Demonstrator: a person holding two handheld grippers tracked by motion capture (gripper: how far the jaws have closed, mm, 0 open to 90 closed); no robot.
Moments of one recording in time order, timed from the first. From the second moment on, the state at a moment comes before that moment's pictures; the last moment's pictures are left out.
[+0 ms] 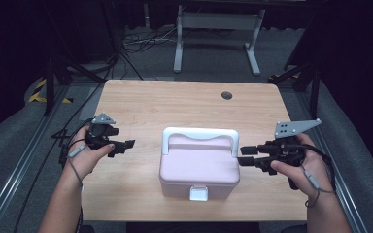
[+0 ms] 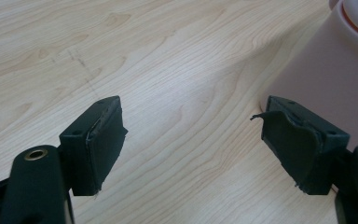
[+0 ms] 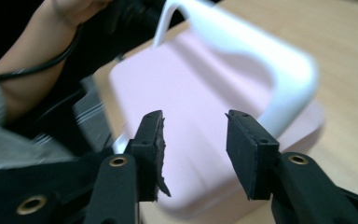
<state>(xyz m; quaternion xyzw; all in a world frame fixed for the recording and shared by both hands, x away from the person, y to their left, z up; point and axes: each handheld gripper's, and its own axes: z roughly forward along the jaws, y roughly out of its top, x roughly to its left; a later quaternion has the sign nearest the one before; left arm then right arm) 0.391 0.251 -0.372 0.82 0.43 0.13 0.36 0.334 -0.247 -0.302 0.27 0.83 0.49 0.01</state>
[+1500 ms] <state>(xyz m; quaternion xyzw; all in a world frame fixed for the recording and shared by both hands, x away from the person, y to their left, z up) 0.415 0.261 -0.397 0.80 0.46 0.14 0.36 0.431 -0.342 -0.419 0.45 0.80 0.38 0.10</state>
